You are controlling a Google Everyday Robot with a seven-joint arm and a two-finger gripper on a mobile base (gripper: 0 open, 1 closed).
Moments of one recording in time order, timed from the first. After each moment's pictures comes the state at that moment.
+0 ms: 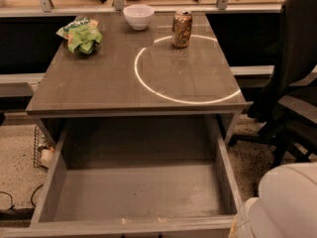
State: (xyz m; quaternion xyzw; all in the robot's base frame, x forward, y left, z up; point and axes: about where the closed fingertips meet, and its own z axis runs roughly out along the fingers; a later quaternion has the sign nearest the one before) arm 0.241 -0.168 0.723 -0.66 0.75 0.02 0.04
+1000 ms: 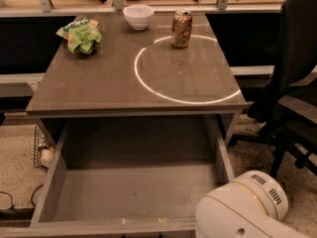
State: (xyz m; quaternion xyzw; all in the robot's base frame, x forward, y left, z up) arm 0.247 -0.116 0.643 -0.72 0.69 0.01 0.01
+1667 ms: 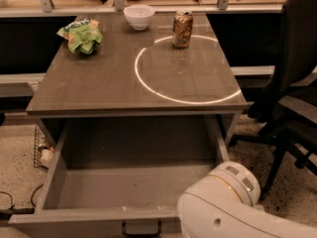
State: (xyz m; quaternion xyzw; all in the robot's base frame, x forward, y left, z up) arm 0.274 -0.089 0.633 -0.74 0.67 0.00 0.02
